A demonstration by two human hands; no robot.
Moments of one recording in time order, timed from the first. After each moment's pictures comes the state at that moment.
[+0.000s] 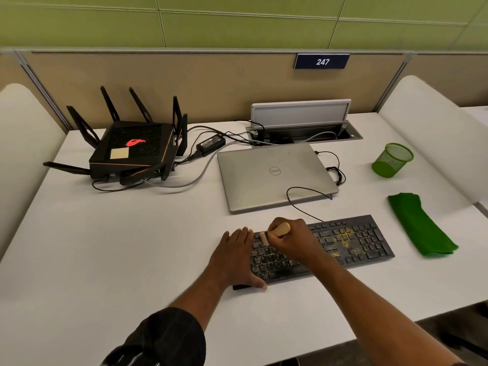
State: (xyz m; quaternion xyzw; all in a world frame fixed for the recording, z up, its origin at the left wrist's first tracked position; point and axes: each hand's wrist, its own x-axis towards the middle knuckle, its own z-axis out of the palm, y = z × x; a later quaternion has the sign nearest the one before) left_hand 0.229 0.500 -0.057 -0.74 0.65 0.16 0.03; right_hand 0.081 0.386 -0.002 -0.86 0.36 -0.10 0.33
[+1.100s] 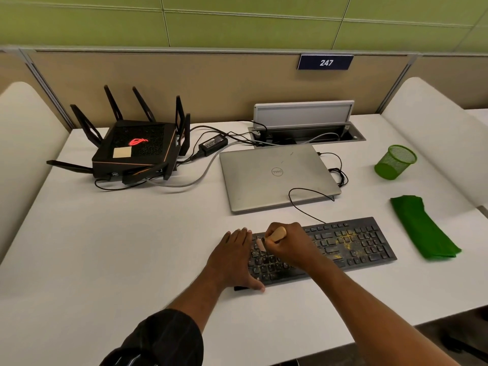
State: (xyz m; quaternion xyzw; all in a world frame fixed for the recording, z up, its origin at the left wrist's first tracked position) left_hand 0.236 0.507 -0.061 -0.74 0.65 0.17 0.00; right_hand 0.087 0.393 -0.008 -0.87 0.35 -0.07 0.34
